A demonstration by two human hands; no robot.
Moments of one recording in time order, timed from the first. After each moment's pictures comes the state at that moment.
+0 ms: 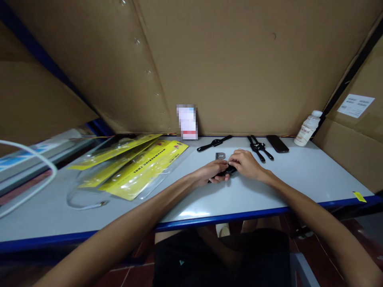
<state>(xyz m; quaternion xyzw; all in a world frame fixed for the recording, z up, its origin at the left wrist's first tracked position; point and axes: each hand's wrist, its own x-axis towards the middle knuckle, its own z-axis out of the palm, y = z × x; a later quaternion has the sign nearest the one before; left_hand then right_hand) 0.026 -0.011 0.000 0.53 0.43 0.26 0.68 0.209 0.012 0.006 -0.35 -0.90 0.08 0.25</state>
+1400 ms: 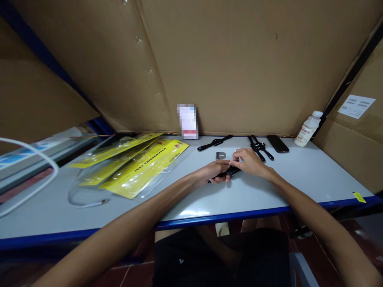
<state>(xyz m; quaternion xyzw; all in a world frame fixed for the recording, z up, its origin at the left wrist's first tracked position) 0.028 -0.013 0.003 0.54 0.44 0.24 0.68 0.218 0.024 0.007 -0.36 -0.89 0.11 0.25</state>
